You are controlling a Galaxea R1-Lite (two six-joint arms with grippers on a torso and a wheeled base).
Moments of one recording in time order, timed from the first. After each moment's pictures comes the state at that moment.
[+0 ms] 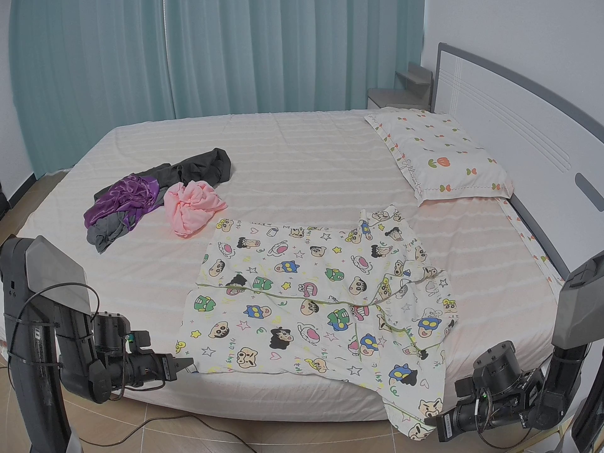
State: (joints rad) left arm 0.03 2.40 -0.26 -1.37 -0.41 -0.16; right arm 0.55 2.07 -0.02 -1.04 0.12 0.31
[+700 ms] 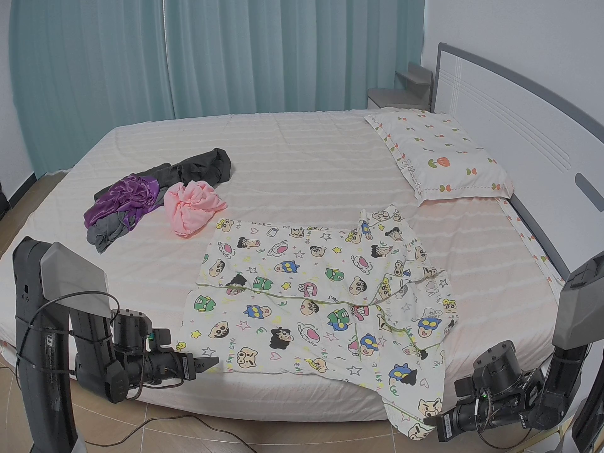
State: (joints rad) left arm -0.09 2.43 -0.34 -1.35 -0.38 -0.16; right arm 0.55 2.06 -0.02 -1.04 0.13 0.31
